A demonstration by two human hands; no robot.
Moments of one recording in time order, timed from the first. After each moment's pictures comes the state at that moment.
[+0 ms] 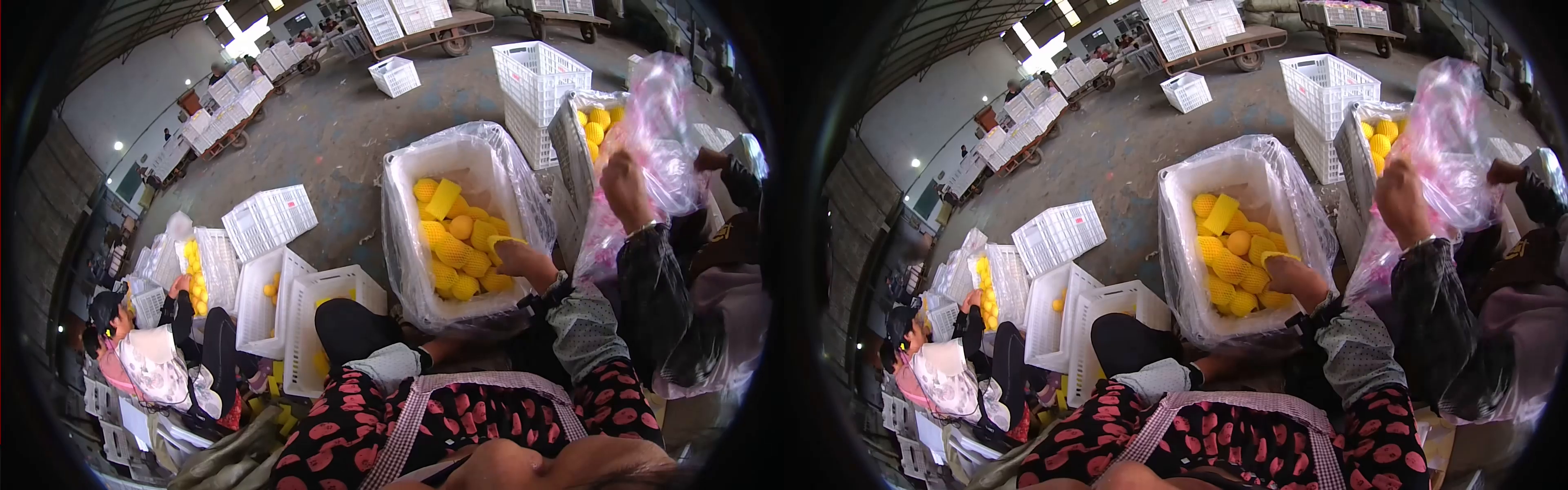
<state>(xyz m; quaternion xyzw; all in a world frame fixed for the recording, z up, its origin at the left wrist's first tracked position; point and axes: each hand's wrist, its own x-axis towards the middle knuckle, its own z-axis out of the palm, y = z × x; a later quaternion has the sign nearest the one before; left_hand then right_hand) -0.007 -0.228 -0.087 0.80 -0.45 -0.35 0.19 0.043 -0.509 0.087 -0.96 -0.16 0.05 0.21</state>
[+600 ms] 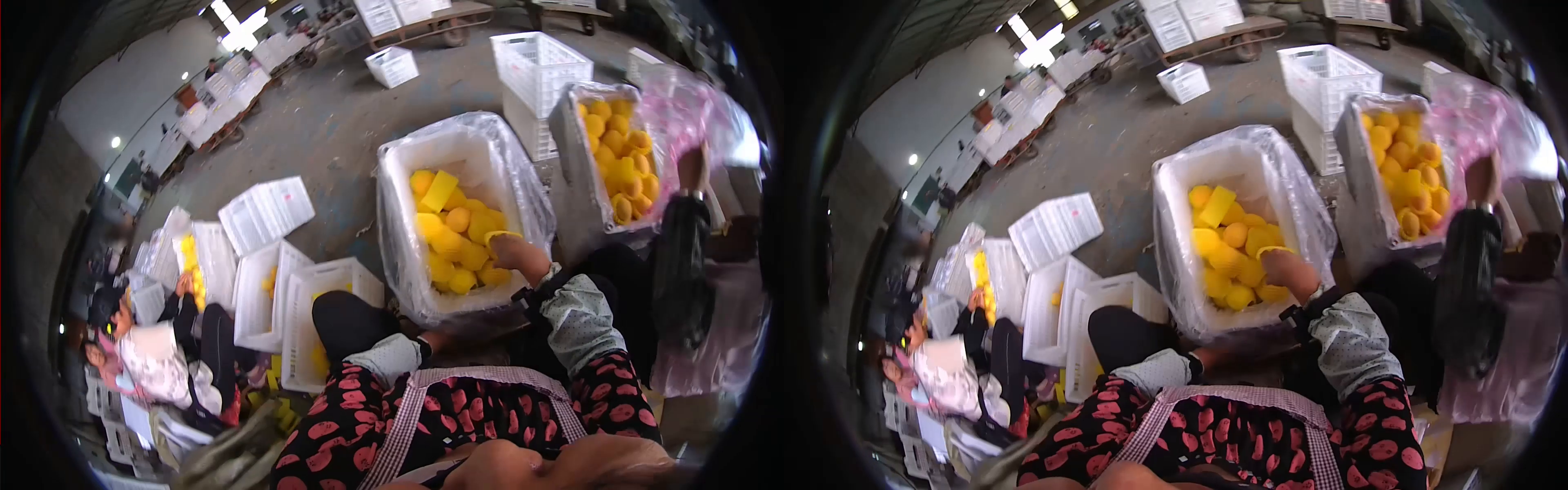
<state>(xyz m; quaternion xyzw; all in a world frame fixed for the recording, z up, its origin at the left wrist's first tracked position) 0.007 -0.196 -0.181 0.83 -0.48 -0.23 0.20 0.052 -0.517 0.057 -0.96 -0.21 -0.01 0.18</state>
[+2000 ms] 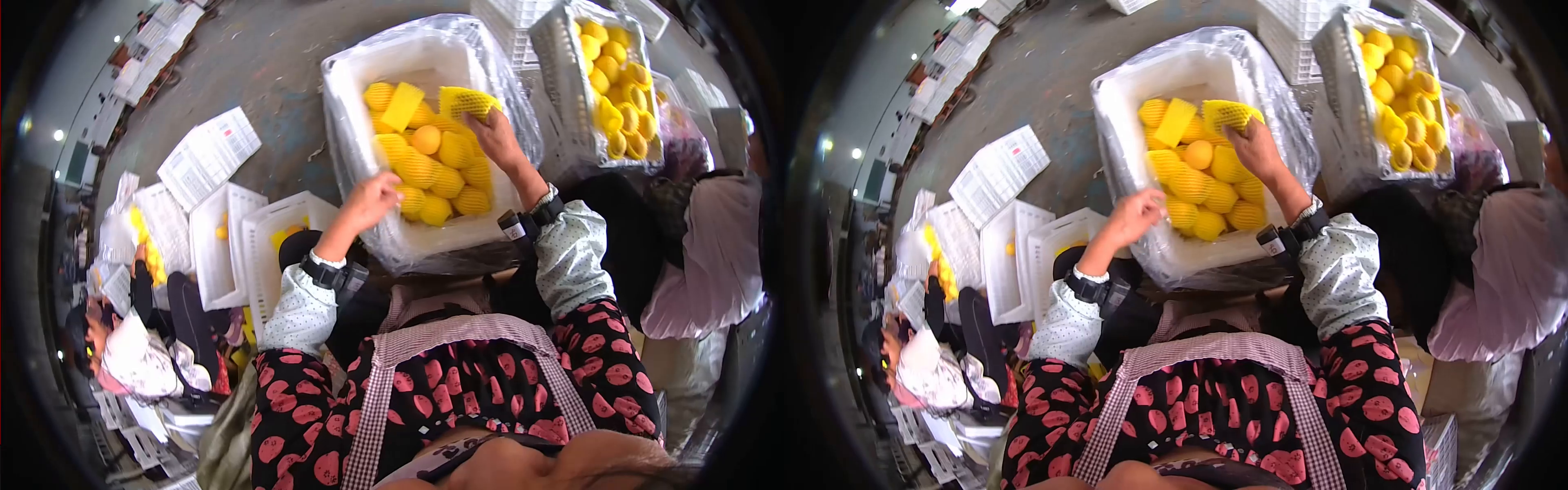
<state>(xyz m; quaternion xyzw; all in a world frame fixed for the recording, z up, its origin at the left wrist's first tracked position) 0.122 -0.230 0.096 0.88 -0.27 -0.20 0.34 0.114 -0.505 0.092 -0.81 -0.01 -0.22 0.54</state>
